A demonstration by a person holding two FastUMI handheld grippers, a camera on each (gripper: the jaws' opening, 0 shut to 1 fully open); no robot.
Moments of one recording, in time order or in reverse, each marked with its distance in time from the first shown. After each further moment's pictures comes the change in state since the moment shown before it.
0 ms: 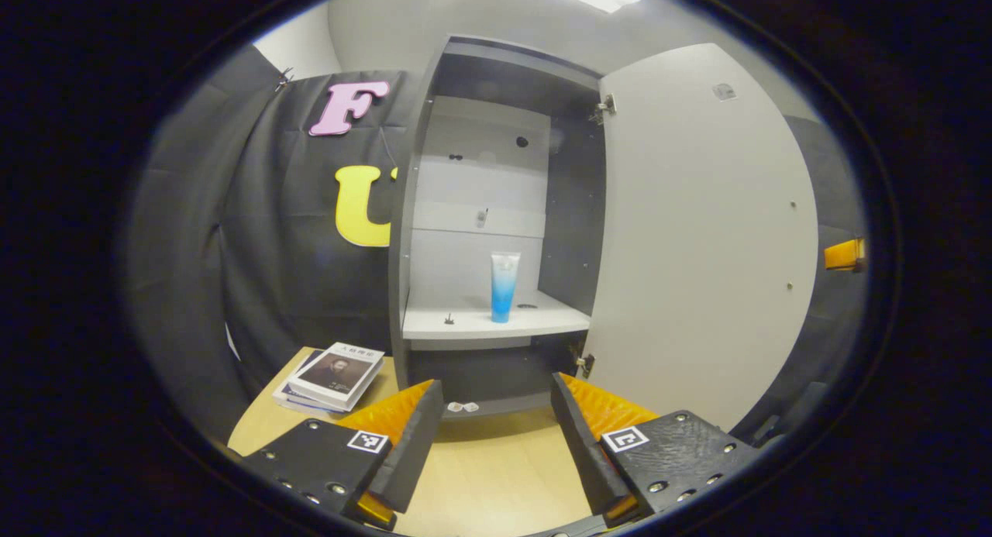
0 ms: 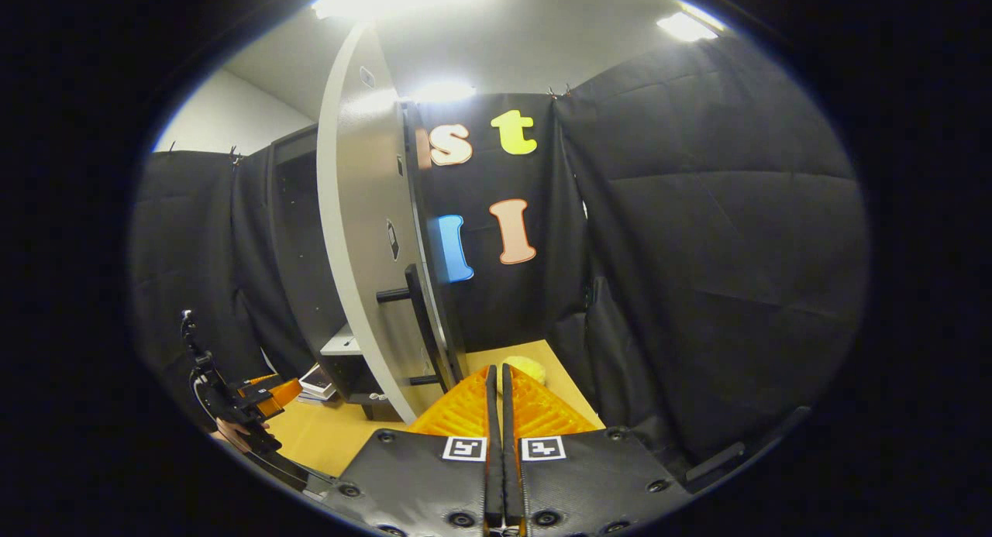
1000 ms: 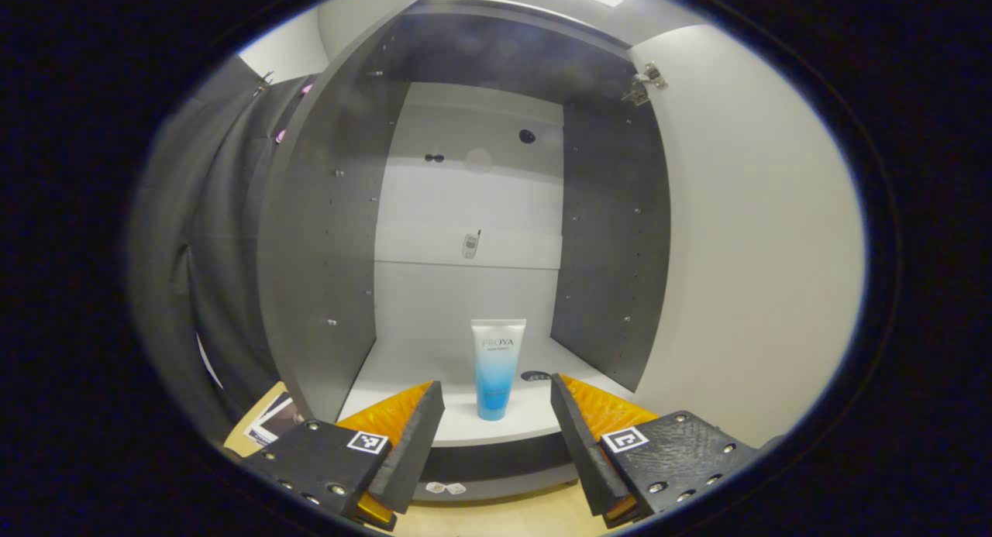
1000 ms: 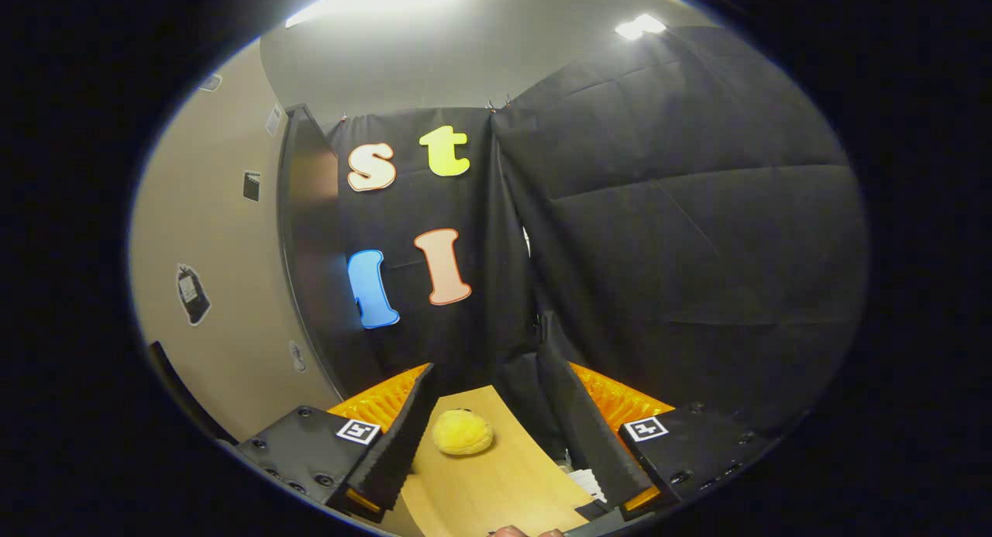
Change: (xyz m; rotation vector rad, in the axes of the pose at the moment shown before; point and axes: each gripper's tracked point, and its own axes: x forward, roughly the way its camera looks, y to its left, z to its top) left arm 0.219 -0.011 0.053 0.002 -0.017 0.057; right arm 0.161 -0.117 0.032 0.065 -0.091 -0.210
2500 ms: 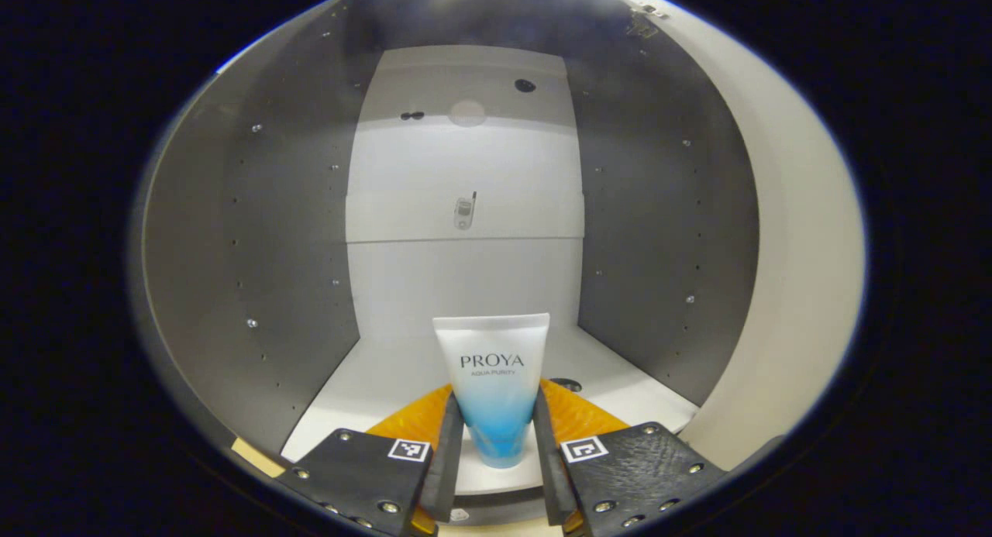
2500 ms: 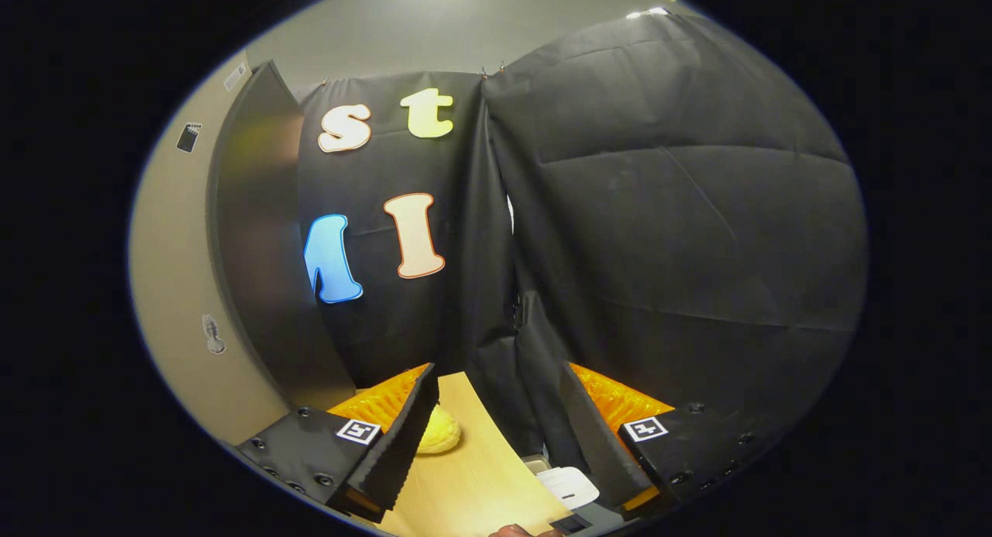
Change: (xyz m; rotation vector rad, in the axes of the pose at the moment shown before) left arm 0.090 -0.002 -0.023 0.075 0.048 0.053; right arm 0.087 -0.029 -0.032 -0.036 0.091 -0.044
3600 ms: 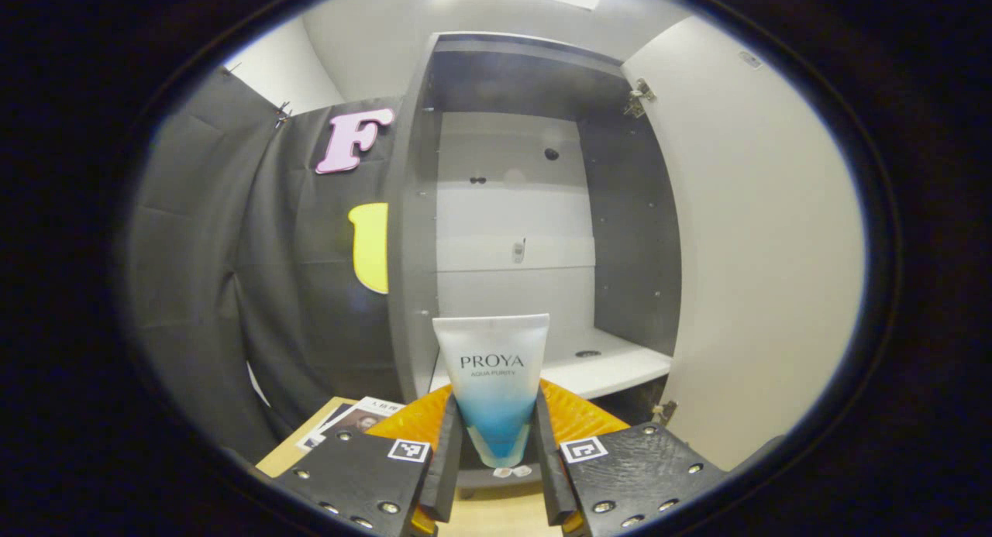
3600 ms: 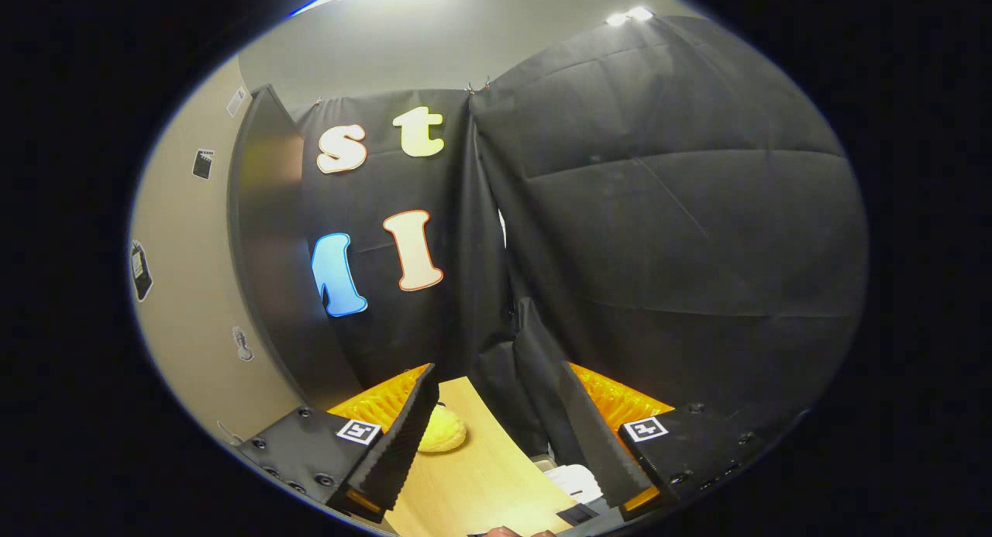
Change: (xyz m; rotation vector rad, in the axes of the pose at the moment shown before) left arm -0.201 0.088 -0.030 0.033 -0.145 0.082; right arm -0.064 -0.004 0.004 0.059 -0.038 -0.012
